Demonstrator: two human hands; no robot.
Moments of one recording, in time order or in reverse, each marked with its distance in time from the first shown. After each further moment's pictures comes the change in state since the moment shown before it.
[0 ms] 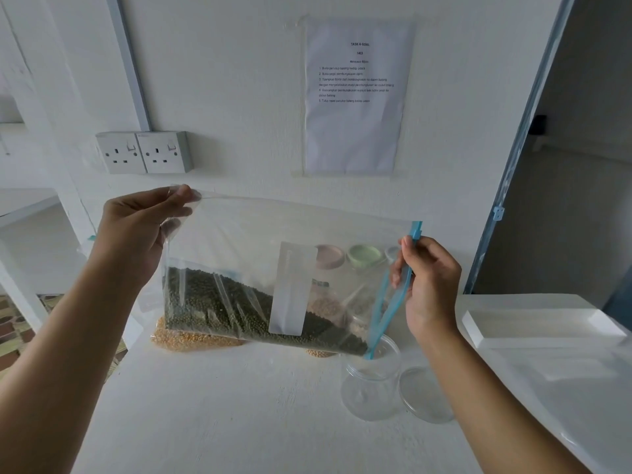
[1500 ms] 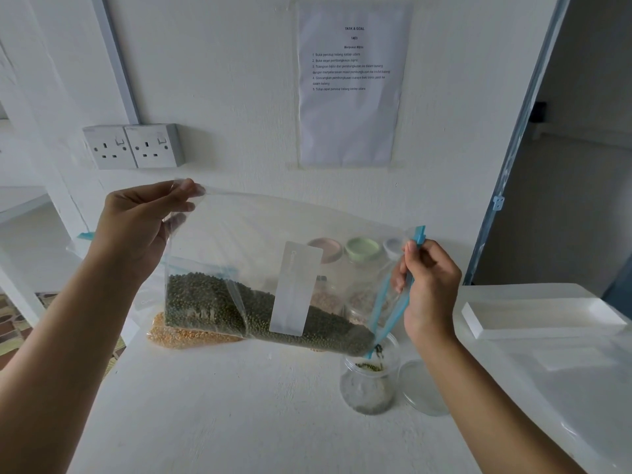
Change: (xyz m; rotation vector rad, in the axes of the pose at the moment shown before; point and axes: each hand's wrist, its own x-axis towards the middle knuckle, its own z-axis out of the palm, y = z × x) left_hand 0.002 -0.002 0.014 -0.016 -0.053 0.017; right_hand -0.010 0.009 -0.005 -0.036 0.066 -0.018
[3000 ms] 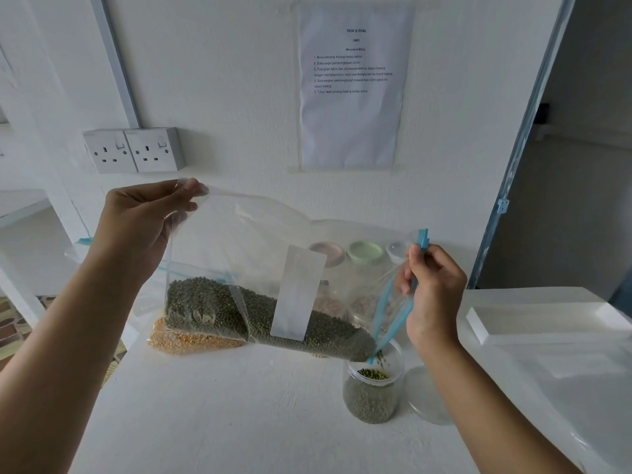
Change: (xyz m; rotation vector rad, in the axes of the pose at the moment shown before) left_hand 0.008 0.000 0.003 0.016 0.000 0.017; right_hand 0.002 -0.003 0.005 0.012 0.040 0.022
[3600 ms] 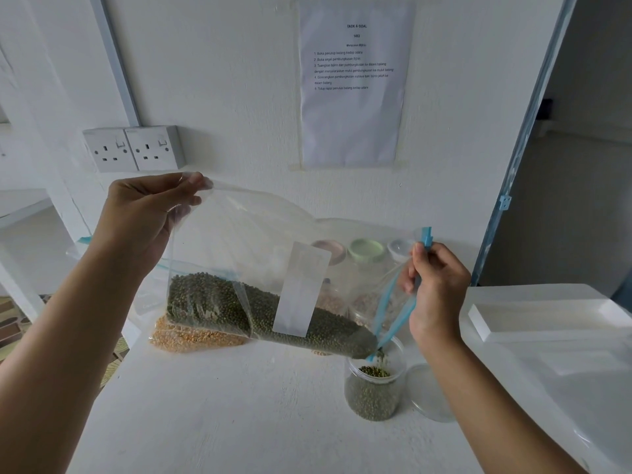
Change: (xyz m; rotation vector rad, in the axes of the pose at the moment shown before) left_hand 0.002 0.006 0.004 0.011 -0.042 -0.002; right_hand 0.001 0.001 -0.001 0.007 0.010 -0.009
